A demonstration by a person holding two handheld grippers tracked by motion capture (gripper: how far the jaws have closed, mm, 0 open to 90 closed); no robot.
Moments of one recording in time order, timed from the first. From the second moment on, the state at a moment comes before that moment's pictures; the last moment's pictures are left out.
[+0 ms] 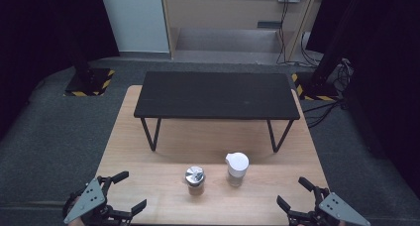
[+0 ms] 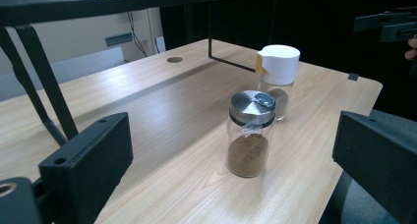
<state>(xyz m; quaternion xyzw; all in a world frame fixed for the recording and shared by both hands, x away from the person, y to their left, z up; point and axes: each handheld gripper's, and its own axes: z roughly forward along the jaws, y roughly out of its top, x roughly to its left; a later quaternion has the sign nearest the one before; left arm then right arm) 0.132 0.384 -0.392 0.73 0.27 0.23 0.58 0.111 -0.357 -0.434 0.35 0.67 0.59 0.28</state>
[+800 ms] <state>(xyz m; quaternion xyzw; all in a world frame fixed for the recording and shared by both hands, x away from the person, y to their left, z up) 0.145 0.387 -0.366 0.75 0.27 0.22 0.56 0.111 -0.358 -0.435 0.35 0.67 0.59 0.28</state>
